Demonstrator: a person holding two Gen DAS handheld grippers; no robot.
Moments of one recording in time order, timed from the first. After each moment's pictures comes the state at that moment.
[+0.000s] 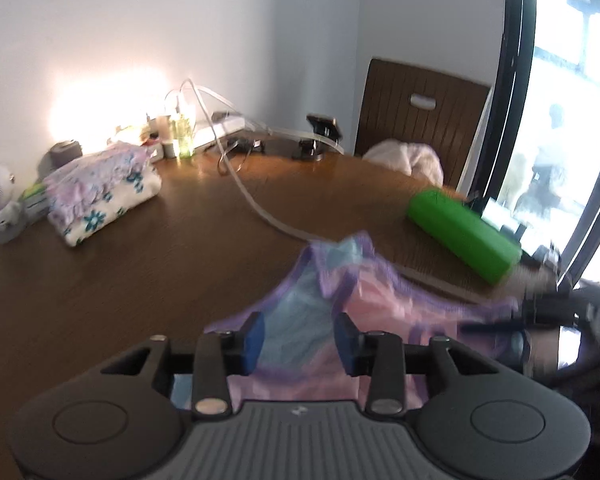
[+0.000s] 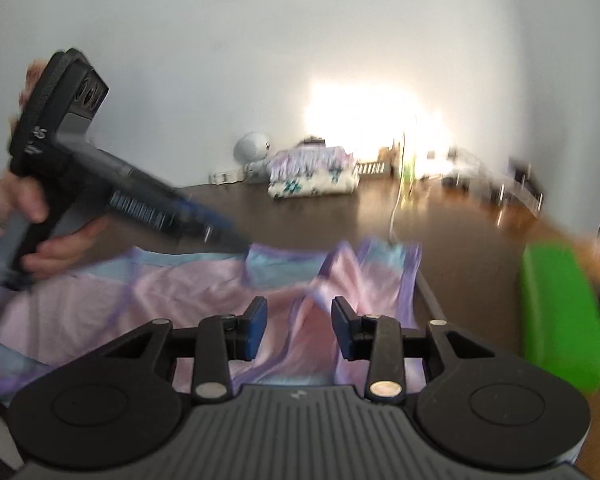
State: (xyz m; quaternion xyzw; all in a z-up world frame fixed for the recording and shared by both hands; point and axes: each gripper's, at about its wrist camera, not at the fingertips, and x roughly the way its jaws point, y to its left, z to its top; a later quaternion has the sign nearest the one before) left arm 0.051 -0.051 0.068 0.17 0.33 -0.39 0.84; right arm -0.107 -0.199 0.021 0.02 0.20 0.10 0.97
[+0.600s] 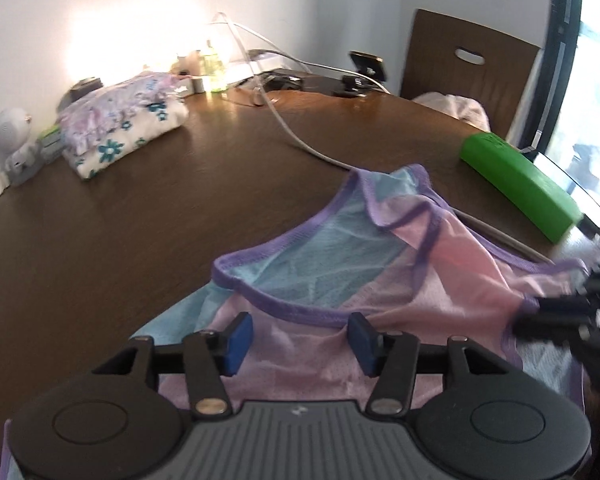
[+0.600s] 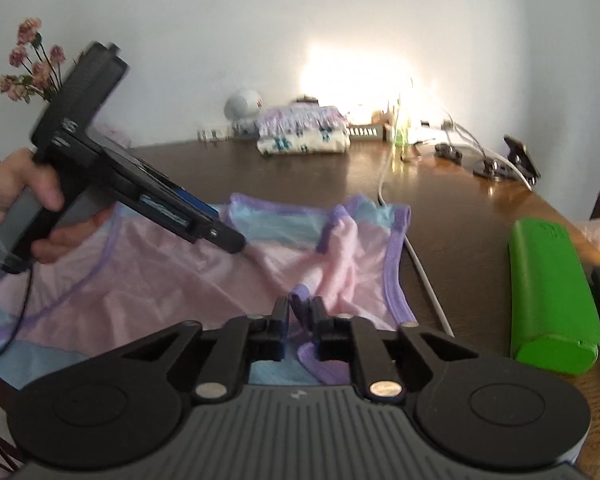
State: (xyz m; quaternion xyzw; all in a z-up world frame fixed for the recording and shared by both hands) left arm 0.075 -0.060 0.026 0.17 0.37 -0.32 0.85; right arm -0.105 -0.210 0.017 0.01 0.25 0.10 0.96
